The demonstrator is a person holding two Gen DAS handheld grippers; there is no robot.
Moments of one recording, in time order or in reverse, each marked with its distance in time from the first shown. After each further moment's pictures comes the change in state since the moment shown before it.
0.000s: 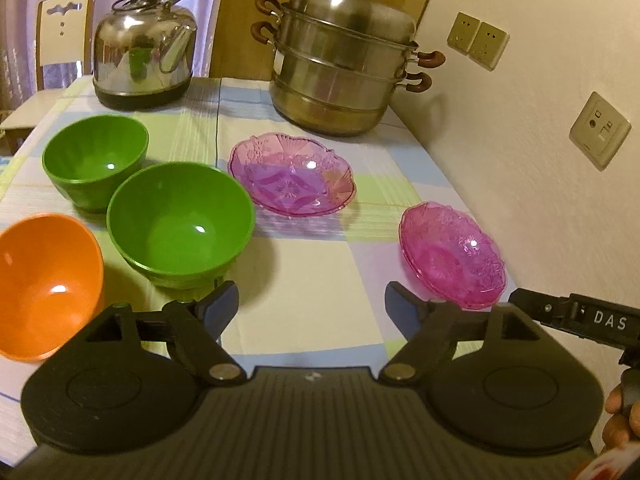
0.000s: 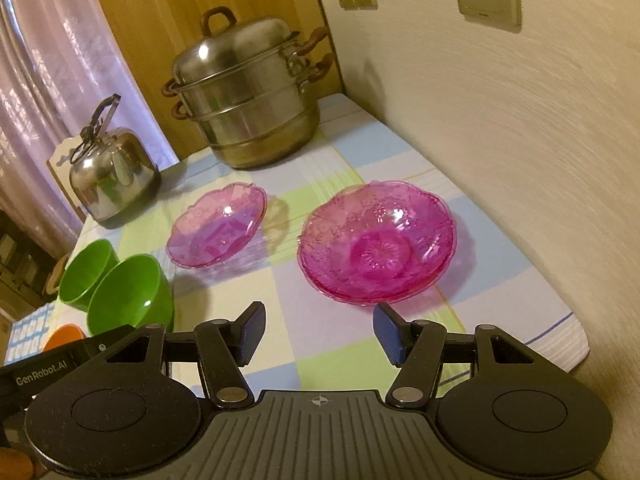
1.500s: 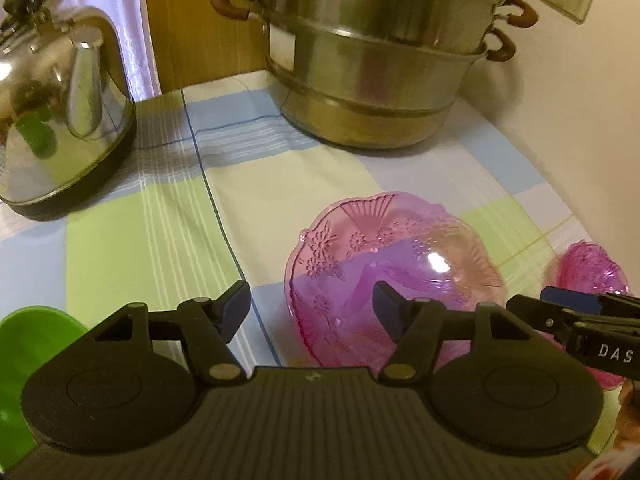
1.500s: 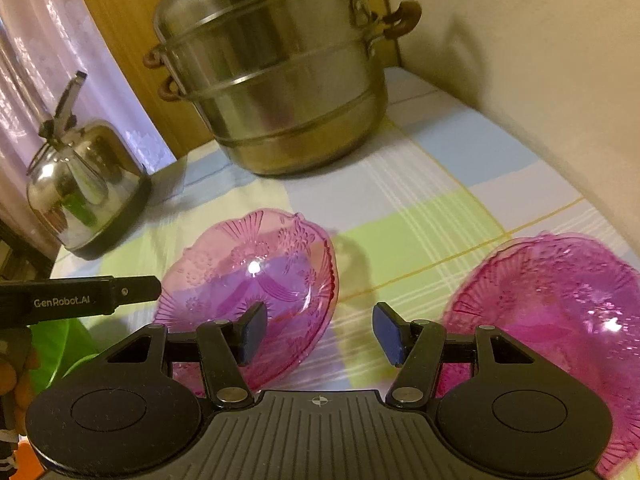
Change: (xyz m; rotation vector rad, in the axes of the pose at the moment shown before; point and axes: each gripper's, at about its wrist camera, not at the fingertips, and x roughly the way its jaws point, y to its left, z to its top) left arm 0.224 0.086 0.163 0.267 0.189 -0.021; right arm 0.224 0.064 0.079 0.010 0.056 0.038
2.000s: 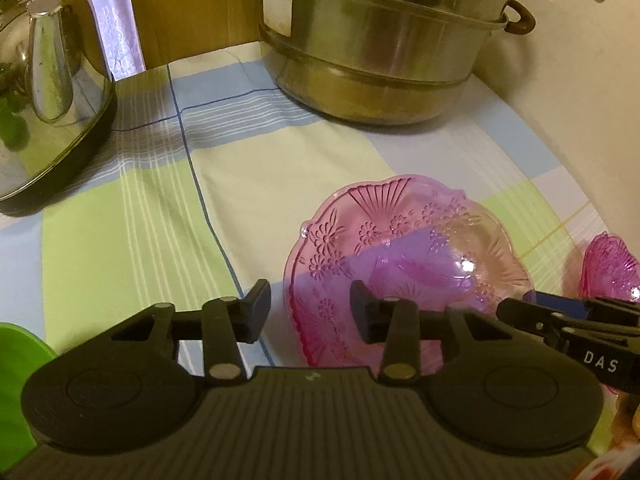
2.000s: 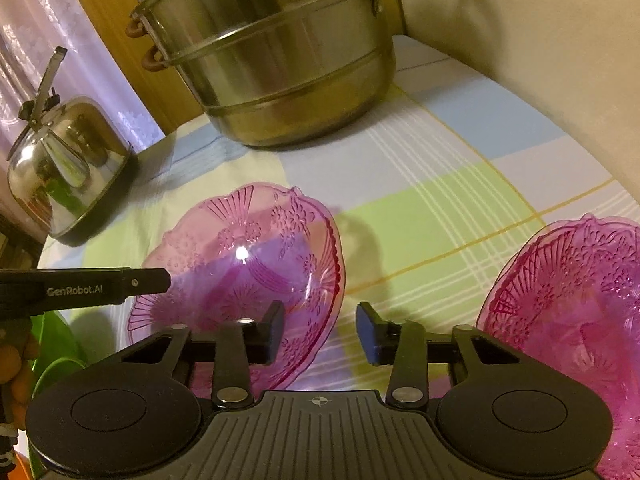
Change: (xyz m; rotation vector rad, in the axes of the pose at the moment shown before) left arm 0.037 0.000 0.007 0.011 0.069 -0.011; right arm 0.042 -0.002 0.000 0.008 0.069 0.001
